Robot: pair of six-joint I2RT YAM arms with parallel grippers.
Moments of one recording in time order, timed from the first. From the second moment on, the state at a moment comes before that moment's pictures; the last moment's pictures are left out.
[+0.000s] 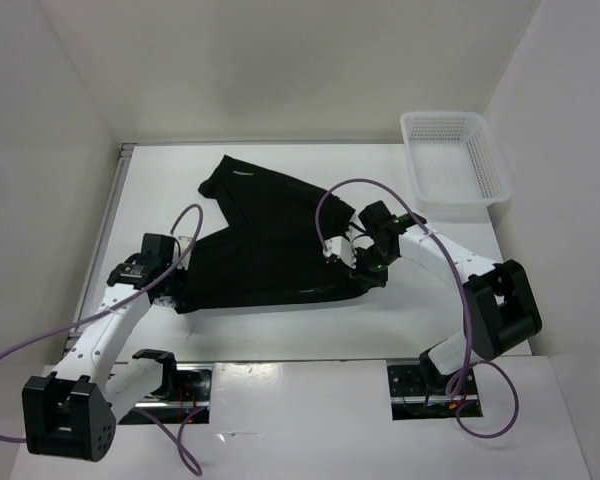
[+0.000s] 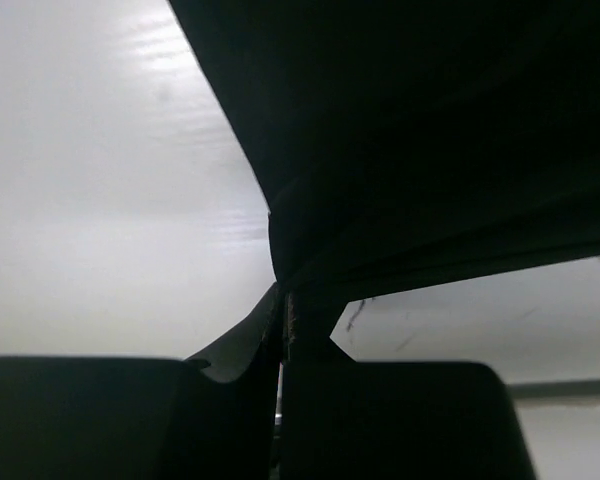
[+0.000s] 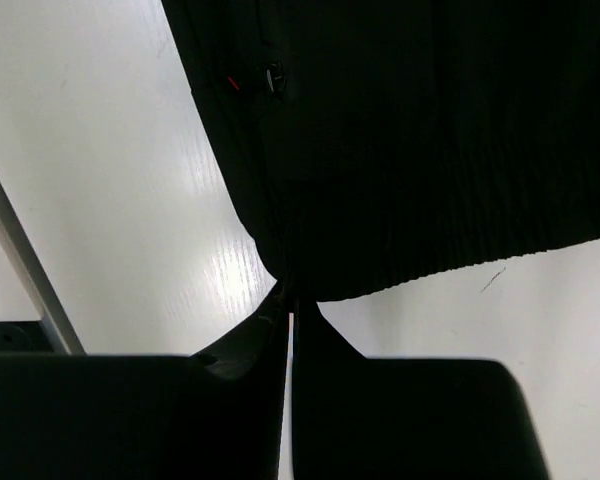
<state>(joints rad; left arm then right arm) -0.06 0.98 0.67 -0.82 -0.07 0.07 0.43 1.49 0.99 -0.88 -0.39 -0.93</state>
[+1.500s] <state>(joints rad) 0.02 1.49 0.88 -0.35 -0.12 0.07 0.83 1.52 1.01 -0.77 -0.24 -1.01</state>
